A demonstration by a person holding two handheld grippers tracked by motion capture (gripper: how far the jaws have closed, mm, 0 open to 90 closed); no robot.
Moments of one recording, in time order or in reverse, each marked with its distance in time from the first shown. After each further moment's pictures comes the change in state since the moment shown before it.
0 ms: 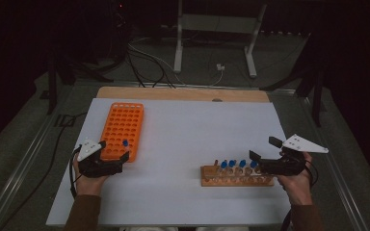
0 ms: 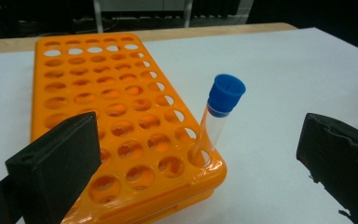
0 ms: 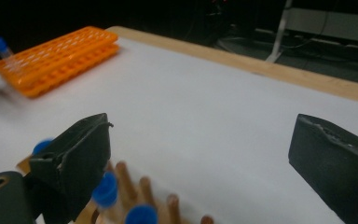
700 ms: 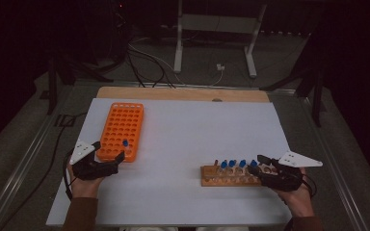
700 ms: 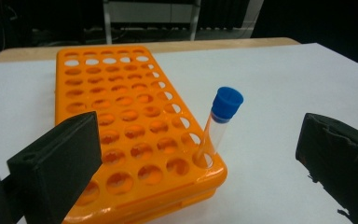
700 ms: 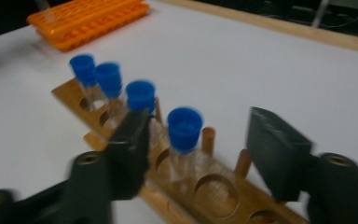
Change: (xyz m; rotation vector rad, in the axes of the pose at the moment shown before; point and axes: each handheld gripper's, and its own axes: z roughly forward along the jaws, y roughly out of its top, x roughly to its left) left arm 0.001 0.001 -0.013 -0.027 0.027 -0.026; right arm 0.006 -0.040 -0.003 0.082 0.119 -0.036
